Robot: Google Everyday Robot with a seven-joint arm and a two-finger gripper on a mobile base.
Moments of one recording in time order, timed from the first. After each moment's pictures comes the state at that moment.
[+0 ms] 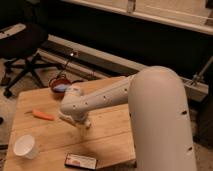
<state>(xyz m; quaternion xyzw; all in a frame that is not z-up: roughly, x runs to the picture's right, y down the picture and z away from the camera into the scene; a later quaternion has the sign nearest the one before) -0.125 0.180 0.821 -0.27 0.06 0.07 0.96</state>
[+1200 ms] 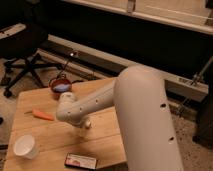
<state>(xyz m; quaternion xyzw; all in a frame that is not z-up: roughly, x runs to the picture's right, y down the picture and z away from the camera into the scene) -0.131 0.201 0.842 -0.24 0.09 0.07 0.96</state>
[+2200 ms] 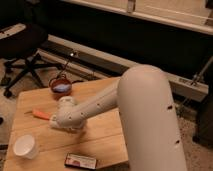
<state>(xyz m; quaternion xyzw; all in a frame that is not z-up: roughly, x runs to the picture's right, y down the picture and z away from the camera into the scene) -0.132 0.205 0.830 -0.22 0.08 0.06 0.97</state>
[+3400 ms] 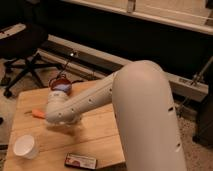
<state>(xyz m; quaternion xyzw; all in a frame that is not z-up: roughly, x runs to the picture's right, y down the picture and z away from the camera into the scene) -0.152 0.164 0.795 -0.20 0.09 0.01 0.98</state>
